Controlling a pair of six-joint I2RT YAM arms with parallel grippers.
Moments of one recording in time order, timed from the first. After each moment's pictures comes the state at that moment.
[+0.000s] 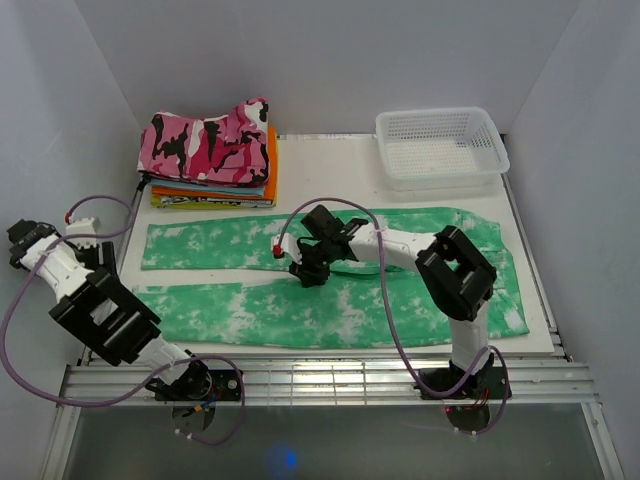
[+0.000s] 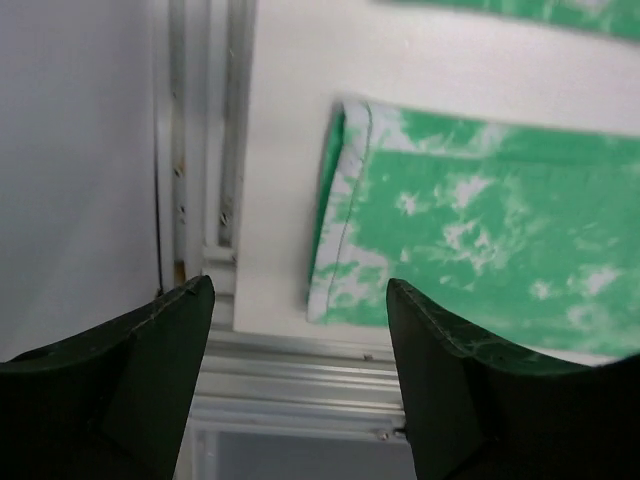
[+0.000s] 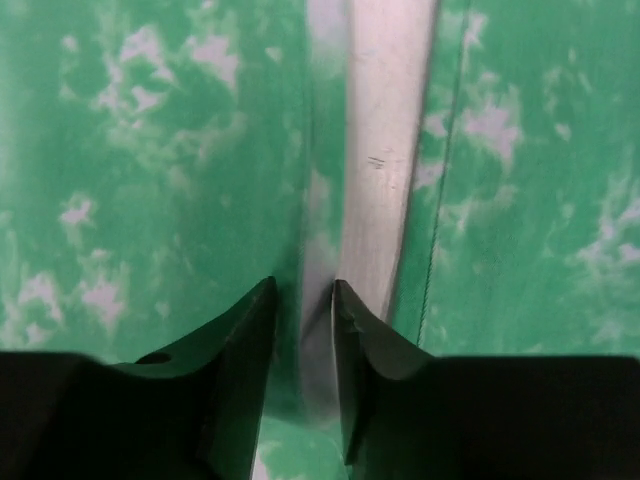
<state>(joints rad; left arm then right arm) 0.93 1.49 1.22 -1.02 0.28 0.76 0.88 1.89 1.28 -0.38 -0.50 -0.64</state>
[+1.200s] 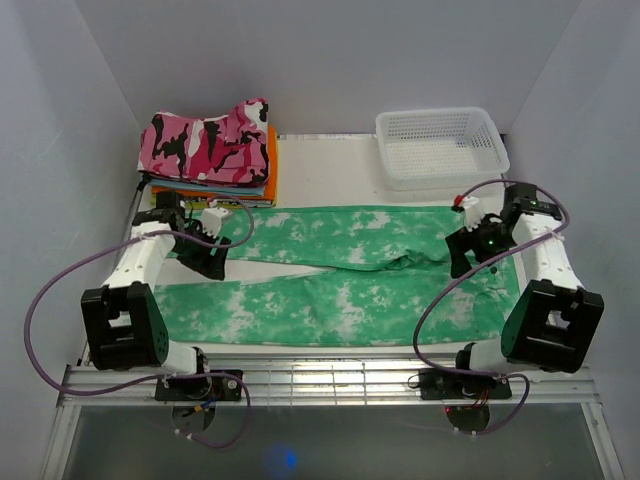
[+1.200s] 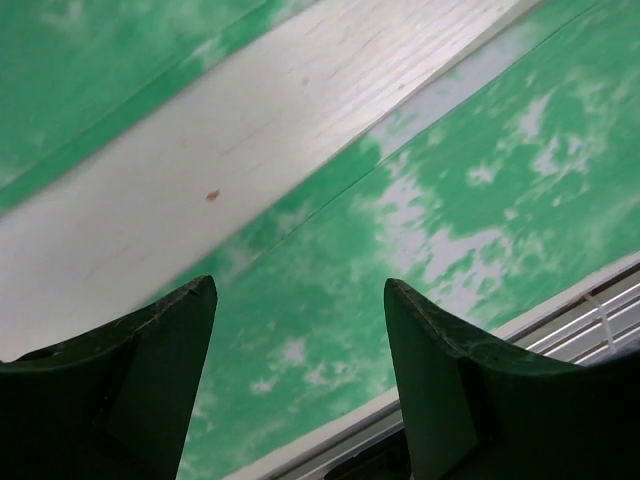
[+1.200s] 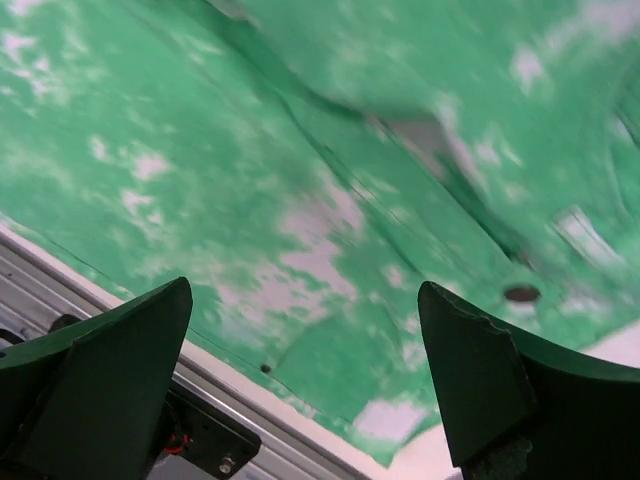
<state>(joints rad) 0.15 1.41 1.00 -0.92 0.37 0.64 -0.16 1.41 1.10 -1.05 -0.45 -0.81</state>
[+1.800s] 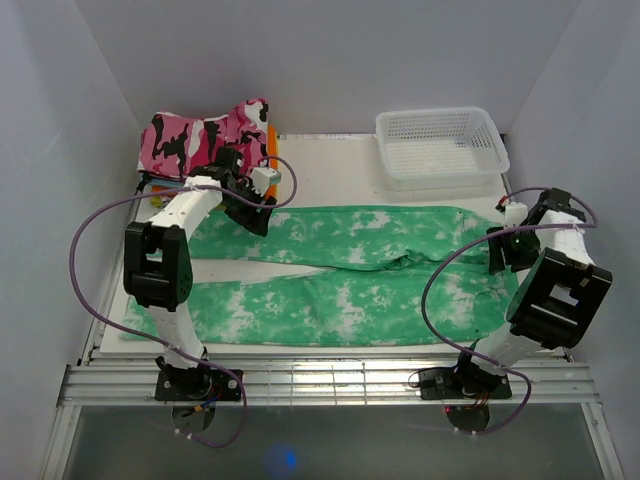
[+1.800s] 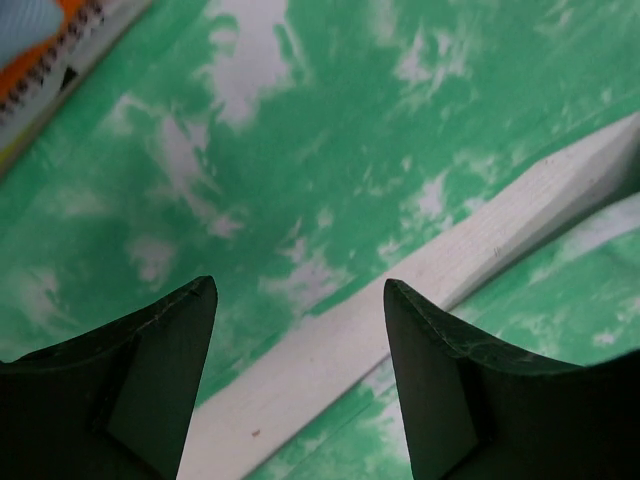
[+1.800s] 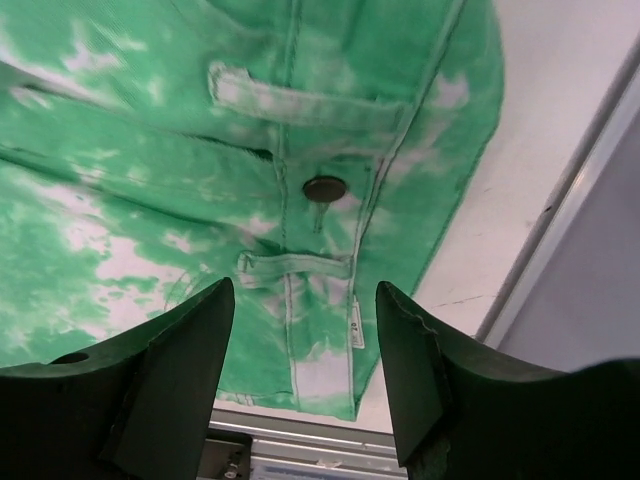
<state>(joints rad) -0.17 1.83 1.45 -0.80 0.36 0.46 -0.44 1.59 1.16 -0.91 -0.22 -0.61</state>
